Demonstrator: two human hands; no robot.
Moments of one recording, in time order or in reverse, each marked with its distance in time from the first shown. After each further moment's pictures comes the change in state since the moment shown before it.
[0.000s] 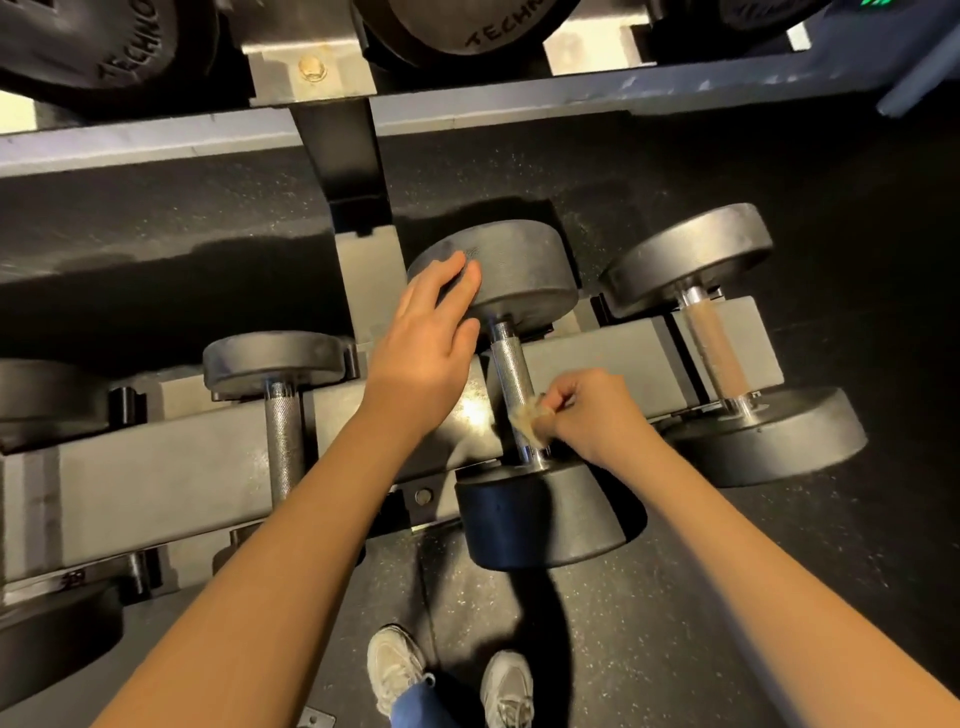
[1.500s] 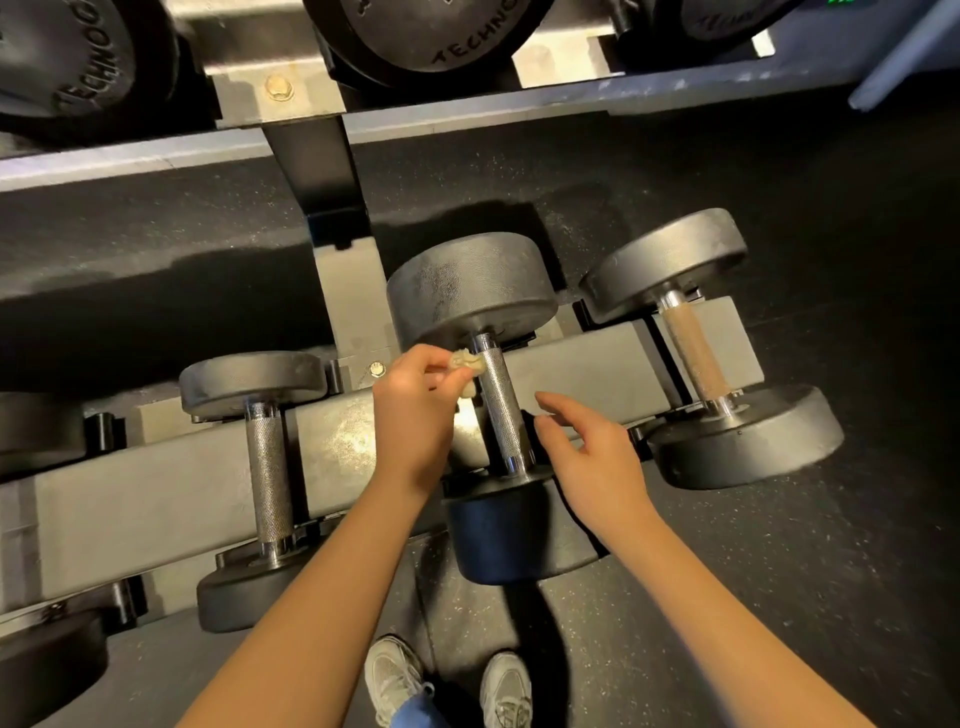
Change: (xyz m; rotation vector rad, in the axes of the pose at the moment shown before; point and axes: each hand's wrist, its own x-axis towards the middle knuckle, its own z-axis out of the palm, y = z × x) left_hand -0.019 -0.001 0.042 -0.659 0.200 -0.451; right_hand -0.043 0.009 0.007 0.288 0.210 -0.062
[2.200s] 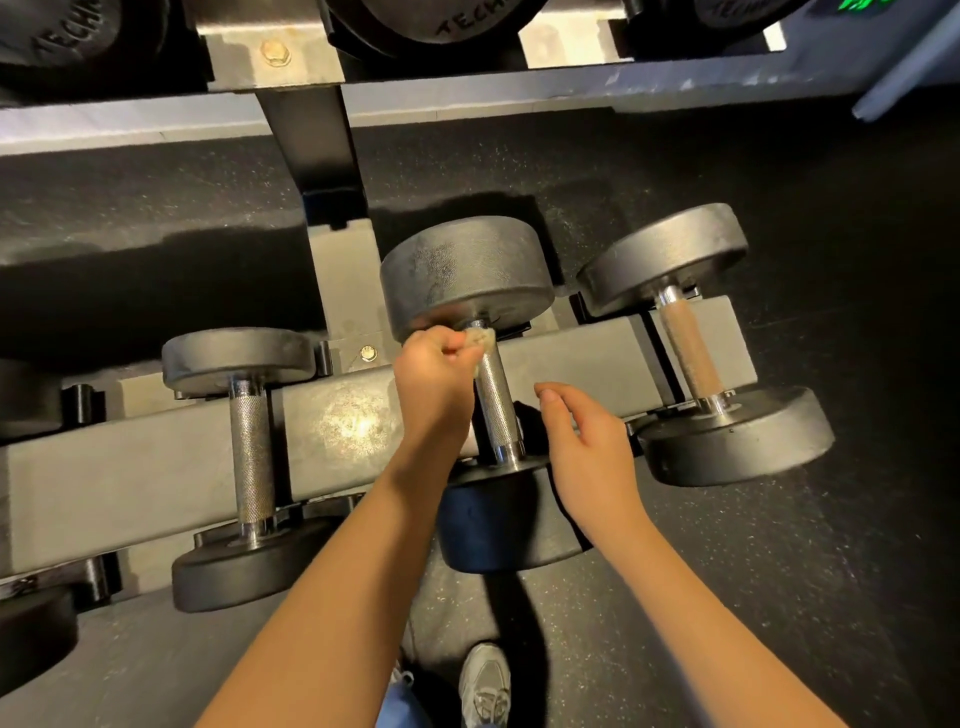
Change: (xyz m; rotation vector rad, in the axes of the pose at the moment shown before) left_hand 0.013 0.002 0.033 0.110 0.084 -0.099; right_hand -0.005 -0.001 0.003 0.045 0.097 -0.034
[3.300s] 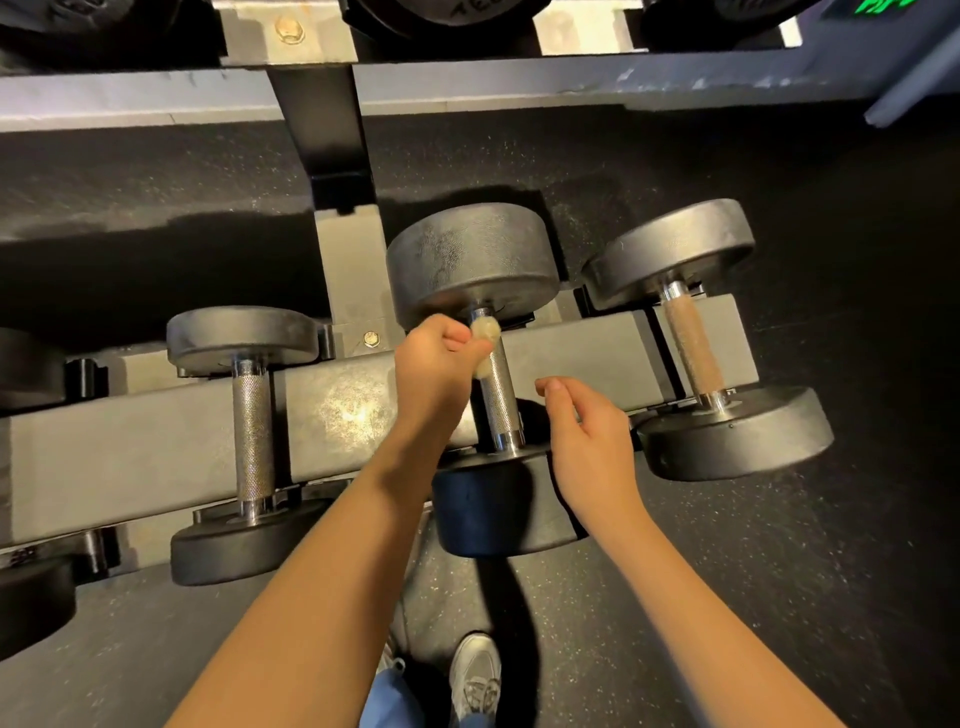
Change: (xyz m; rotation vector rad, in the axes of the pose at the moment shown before) left_hand -0.006 0.001 -0.011 0.013 -0.062 -0.032; right_hand -0.002 0.003 0.002 -0.010 0.019 -0.005
